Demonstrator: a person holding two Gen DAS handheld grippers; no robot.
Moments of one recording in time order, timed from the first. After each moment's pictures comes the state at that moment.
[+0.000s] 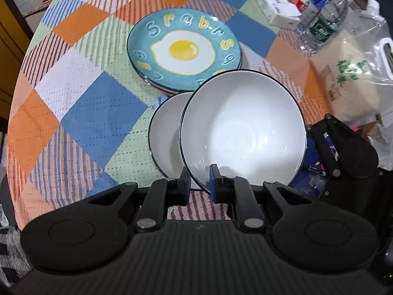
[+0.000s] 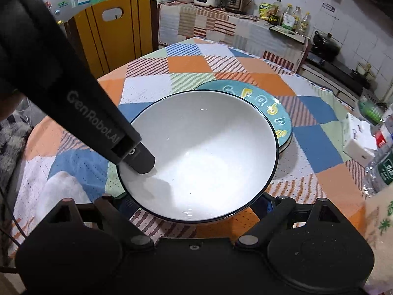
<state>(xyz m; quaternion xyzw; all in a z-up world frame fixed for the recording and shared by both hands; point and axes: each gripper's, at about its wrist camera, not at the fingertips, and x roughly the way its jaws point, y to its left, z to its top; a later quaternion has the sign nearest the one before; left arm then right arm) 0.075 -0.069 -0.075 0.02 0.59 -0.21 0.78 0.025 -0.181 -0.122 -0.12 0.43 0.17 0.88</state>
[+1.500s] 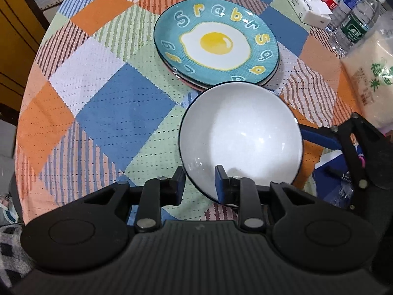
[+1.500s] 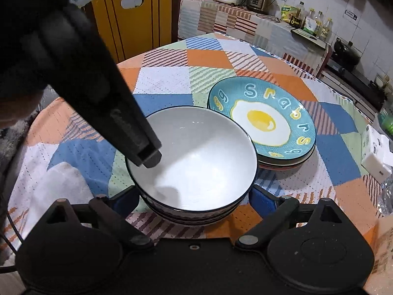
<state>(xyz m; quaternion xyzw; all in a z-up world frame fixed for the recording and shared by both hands) 0.095 -0.055 -0.107 0.03 0.60 -0.16 0.78 0.036 -0.165 -0.134 -0.15 0.43 0.21 0.87</state>
